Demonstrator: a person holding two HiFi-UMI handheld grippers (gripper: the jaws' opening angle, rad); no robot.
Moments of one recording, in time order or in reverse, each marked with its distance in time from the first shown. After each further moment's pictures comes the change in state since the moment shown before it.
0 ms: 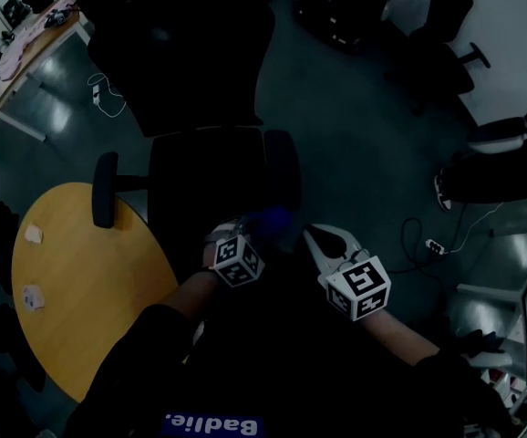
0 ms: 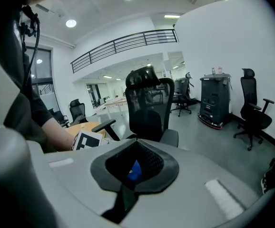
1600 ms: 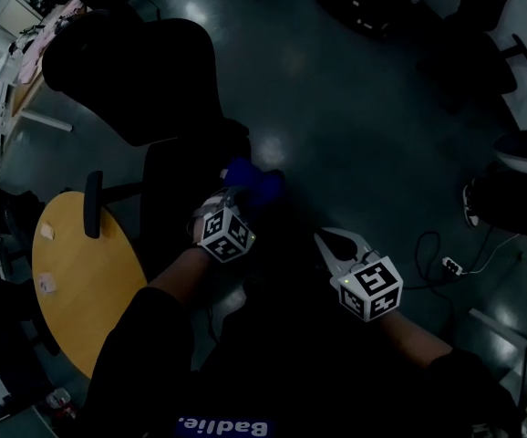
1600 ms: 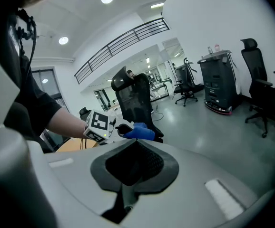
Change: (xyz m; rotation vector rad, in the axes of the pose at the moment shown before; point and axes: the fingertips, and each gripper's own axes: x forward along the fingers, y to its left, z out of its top) left arm 0.118 0.122 0.107 -0.052 0.160 0.132; right arm -0.022 -0.215 -0.012 0.141 0.049 0.198
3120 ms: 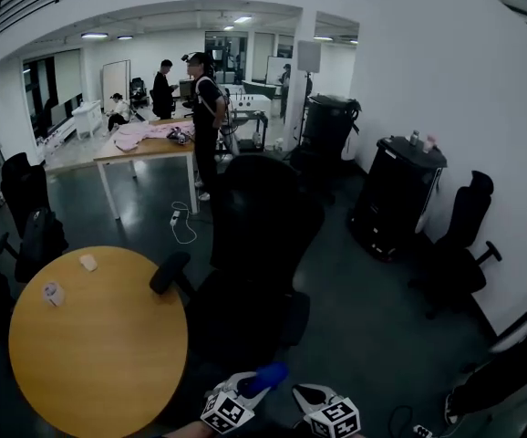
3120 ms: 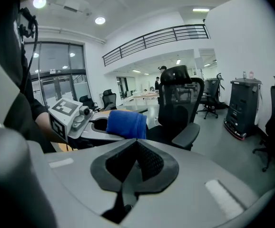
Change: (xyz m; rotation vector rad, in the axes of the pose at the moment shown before) left arm -0.289 -0.213 -0.087 -0.375 -0.492 0.275; right arm -0.027 0.289 -0.115 -0.351 0.066 0.089
